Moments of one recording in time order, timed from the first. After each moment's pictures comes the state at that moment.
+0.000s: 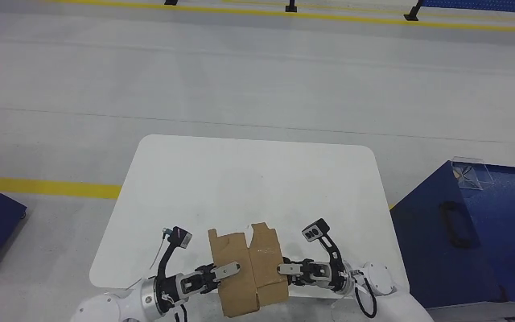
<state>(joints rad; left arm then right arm) 1.65 -1.16 -1.45 -1.99 -0.28 -0.19 -0.98 -1.30 -1.03 1.03 -1.44 0.91 -0.49 1.27</state>
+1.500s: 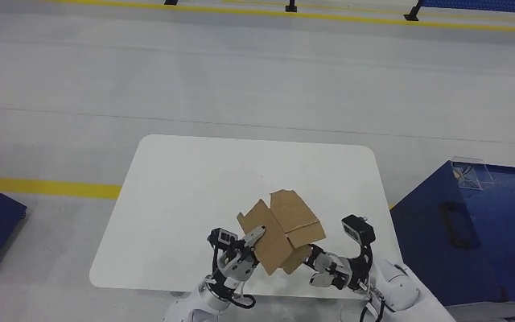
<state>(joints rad) 1.48 -1.28 -0.96 -1.75 -0.85 -0.43 -0.51 -1.44 -0.97 1.22 -1.69 0.38 -1.00 0.82</state>
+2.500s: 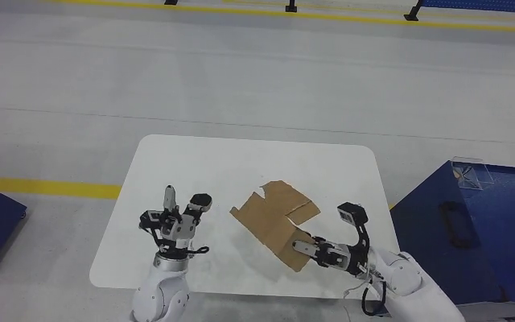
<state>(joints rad) 1.45 -1.29 -1.25 -1.66 -0.59 -0.66 -0.12 -1.36 -0.95 1.22 -1.62 0.43 -0.83 0.93</state>
